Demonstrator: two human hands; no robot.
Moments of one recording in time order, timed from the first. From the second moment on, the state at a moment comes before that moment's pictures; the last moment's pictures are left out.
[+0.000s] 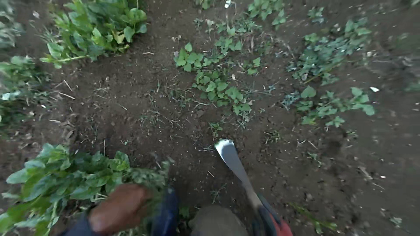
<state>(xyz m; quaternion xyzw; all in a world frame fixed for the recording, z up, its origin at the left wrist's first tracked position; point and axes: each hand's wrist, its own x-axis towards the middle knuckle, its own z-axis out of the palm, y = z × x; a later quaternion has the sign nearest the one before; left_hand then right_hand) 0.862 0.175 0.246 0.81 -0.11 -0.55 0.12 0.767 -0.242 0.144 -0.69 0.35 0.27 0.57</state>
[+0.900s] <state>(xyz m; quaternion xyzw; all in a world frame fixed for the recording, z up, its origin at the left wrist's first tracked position) 1.129 0.097 0.133 0.96 -0.16 -0.13 0.18 1.008 -0.070 0.104 -0.68 0.37 0.18 0.60</state>
